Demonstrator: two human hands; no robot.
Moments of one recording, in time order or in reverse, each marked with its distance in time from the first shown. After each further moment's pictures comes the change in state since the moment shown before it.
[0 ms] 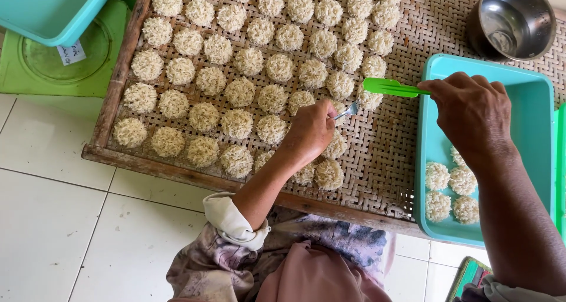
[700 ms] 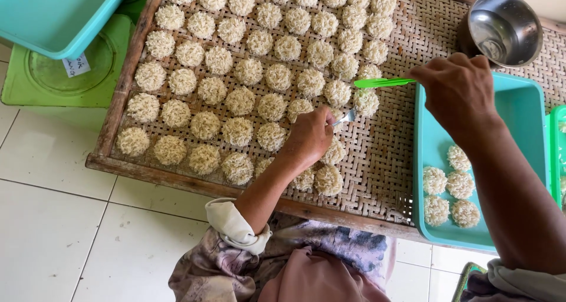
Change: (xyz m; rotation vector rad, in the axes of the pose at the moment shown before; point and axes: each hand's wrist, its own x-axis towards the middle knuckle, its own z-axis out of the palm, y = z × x) left_hand 0.006 -0.002 0.002 0.021 -0.028 -0.038; right_hand 0.043 0.008 0.004 -0.177 0.066 -0.124
